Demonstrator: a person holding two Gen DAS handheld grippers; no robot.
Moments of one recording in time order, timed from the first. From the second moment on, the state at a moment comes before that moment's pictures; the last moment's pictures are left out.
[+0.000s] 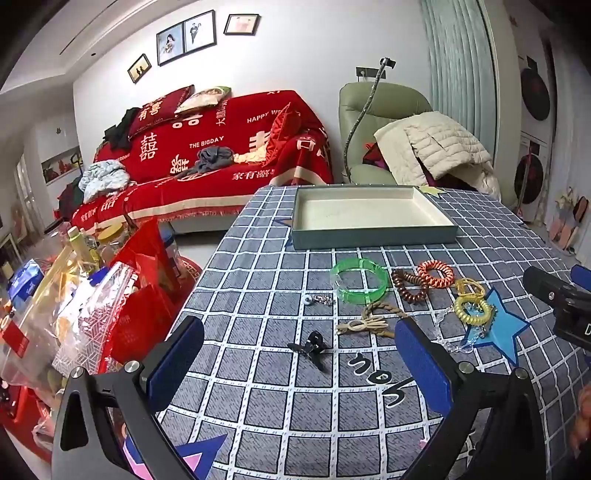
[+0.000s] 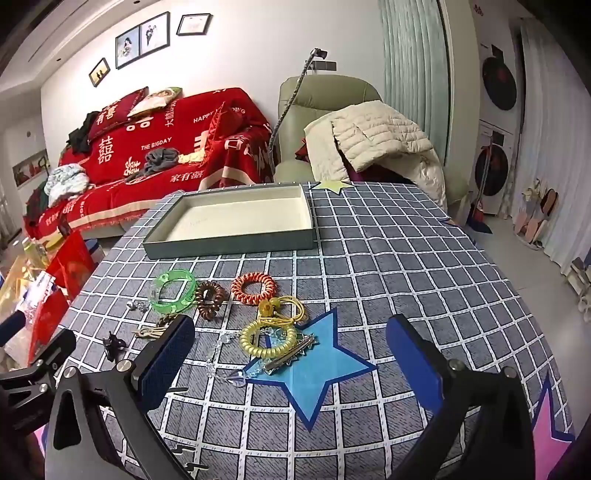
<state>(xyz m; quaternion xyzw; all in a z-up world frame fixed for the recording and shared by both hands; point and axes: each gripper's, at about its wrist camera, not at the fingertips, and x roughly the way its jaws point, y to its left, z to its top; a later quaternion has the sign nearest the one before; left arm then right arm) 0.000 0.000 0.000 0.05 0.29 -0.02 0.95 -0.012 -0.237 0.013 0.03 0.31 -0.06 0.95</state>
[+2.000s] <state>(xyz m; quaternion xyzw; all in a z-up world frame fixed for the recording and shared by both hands) -0.006 0.004 0.015 0.02 0.27 -0.02 0.96 -0.023 -0.227 0.023 0.02 0.26 -0.06 0.96</state>
